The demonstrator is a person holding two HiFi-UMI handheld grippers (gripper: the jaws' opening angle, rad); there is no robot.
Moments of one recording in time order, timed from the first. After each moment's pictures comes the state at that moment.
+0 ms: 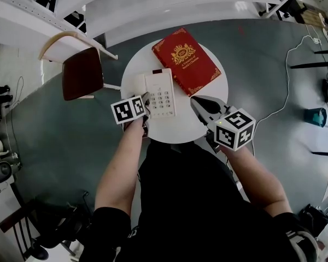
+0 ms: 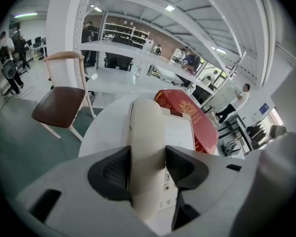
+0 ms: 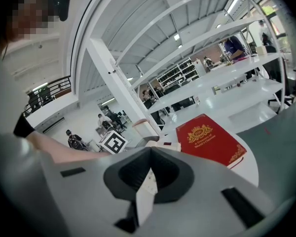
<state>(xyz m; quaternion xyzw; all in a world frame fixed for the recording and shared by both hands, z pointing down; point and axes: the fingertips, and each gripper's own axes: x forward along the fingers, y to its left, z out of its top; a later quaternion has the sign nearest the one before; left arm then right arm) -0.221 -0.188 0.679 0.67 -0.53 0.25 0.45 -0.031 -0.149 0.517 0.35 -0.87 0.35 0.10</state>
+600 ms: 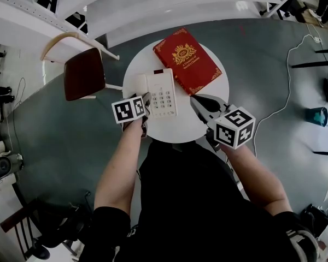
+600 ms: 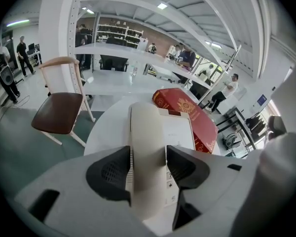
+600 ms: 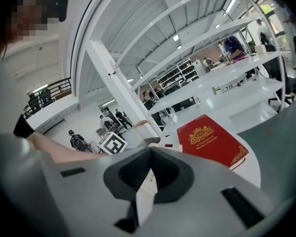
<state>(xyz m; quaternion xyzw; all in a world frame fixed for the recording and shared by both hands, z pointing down) -0.224 -0.189 0.673 0.68 -0.52 0.28 0.44 -0.034 -0.152 0.512 0.35 -0.86 0.35 0.09</state>
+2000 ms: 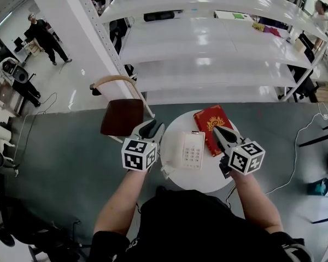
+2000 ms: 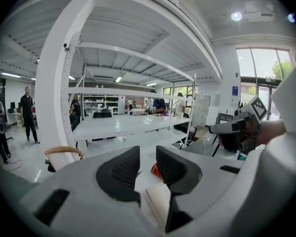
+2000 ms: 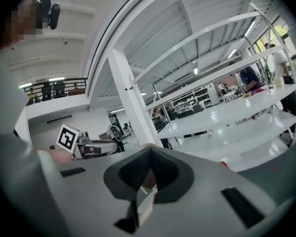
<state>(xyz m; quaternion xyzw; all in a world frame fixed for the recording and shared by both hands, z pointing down) -0.281 -0.200 0.377 0.82 -0.54 0.15 0.13 -0.082 -0.199 0.365 0.35 -0.91 0.23 0.03</state>
